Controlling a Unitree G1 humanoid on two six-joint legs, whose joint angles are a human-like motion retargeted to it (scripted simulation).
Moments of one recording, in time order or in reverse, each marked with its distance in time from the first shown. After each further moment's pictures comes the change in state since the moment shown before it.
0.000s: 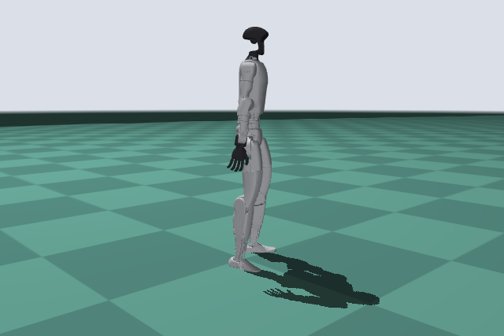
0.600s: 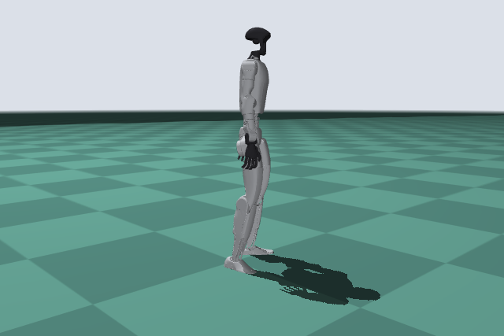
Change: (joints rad) left arm 0.031 0.029 0.104 0.098 -0.051 0.047 0.031; right arm -0.067 0.051 0.124 -0.142 -0.020 -0.065 0.060; waist 0.032 -0.030 0.007; left_leg 0.023 -0.082 0.043 -0.059 -0.035 0.076; right_leg -0.123 -0.084 0.054 0.213 0.001 0.029
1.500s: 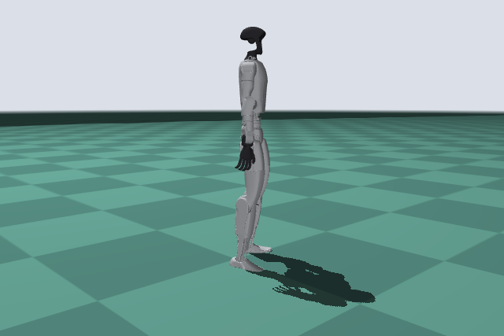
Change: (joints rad) left arm -0.021 -0.040 -0.060 0.000 -0.006 0.001 0.023; right arm 0.051 0.000 -0.009 0.137 -0.003 0.041 -0.008; waist -0.040 0.025 -0.087; left_leg 0.022 0.036 -0.067 -0.005 -0.021 -0.060; right_leg 0.086 0.082 -0.026 -0.192 -0.019 -0.025
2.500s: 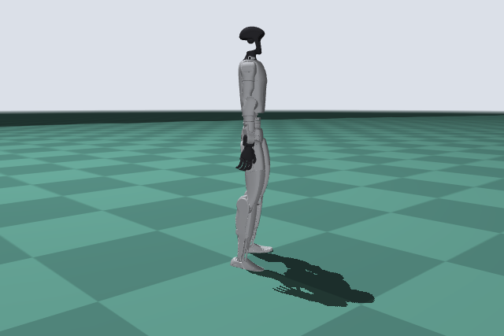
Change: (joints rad) left arm 0.007 0.019 -0.015 0.042 0.014 0.004 -0.018; right arm -0.010 0.000 0.011 0.015 -0.013 0.004 0.022; waist 0.014 0.003 -0.002; left_leg -0.005 -0.002 -0.006 0.003 -0.006 -0.002; right_leg 0.003 -0.003 -0.003 0.004 -0.004 -0.006
